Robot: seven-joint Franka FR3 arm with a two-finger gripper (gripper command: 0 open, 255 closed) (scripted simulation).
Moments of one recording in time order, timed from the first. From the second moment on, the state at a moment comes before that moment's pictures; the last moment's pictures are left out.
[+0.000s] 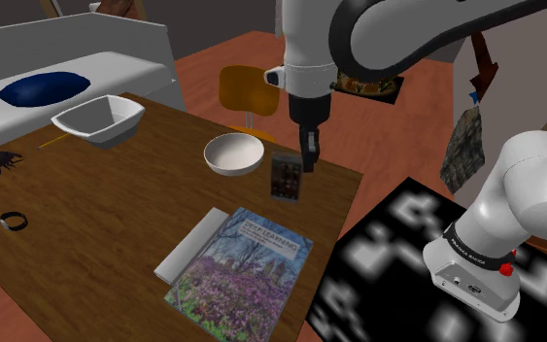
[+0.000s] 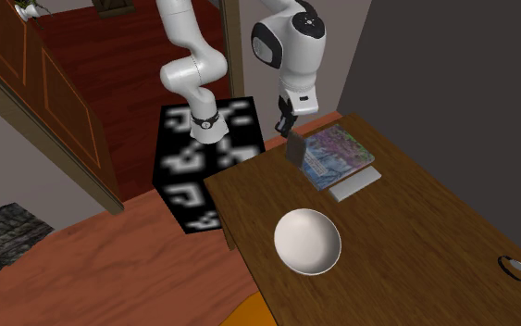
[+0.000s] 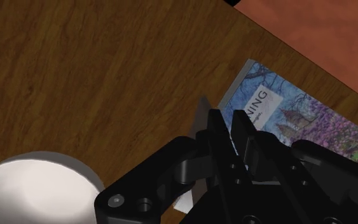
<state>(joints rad) 0.36 -0.29 0.28 -2.29 0.13 1.90 -0.27</state>
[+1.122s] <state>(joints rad) 0.32 -0.17 0.24 -1.97 0.07 1.70 -0.31</state>
